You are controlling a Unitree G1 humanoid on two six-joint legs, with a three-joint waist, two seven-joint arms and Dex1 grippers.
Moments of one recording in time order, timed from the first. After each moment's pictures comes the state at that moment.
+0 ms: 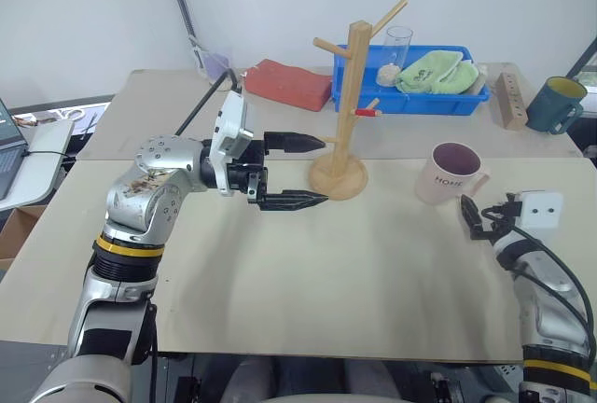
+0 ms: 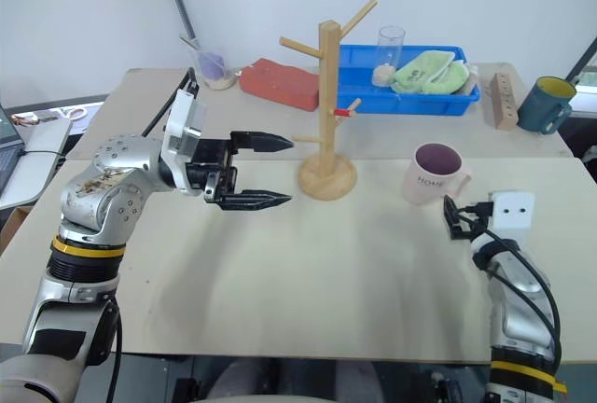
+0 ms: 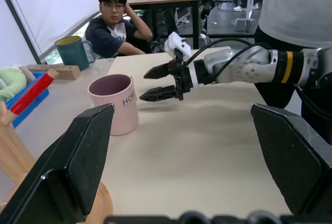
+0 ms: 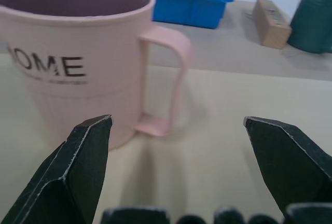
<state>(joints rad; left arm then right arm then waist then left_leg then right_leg) -0.69 0.54 -0.07 -0.12 -0.58 0.47 -1.25 -0.10 -0.46 -0.38 0.09 0.21 0.15 0.32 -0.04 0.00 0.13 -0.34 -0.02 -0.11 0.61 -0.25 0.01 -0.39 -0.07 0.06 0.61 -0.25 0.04</state>
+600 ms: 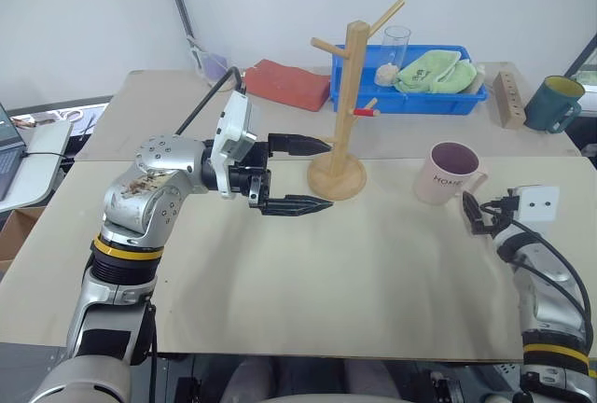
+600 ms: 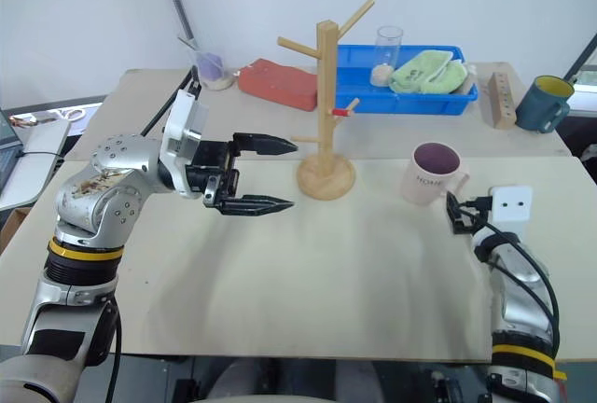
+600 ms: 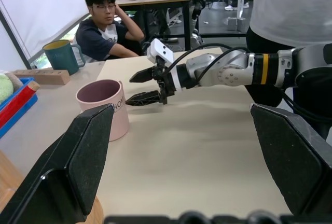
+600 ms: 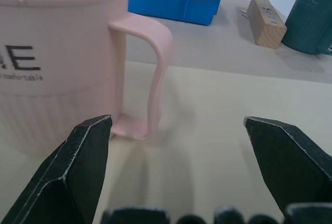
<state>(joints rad) -0.69 0.54 -0.08 -0.16 -0.59 0.50 -1.25 -0.20 -0.51 -0.36 0.29 0.18 0.04 0.33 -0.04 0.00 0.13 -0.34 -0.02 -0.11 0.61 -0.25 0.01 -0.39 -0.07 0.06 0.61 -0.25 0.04</state>
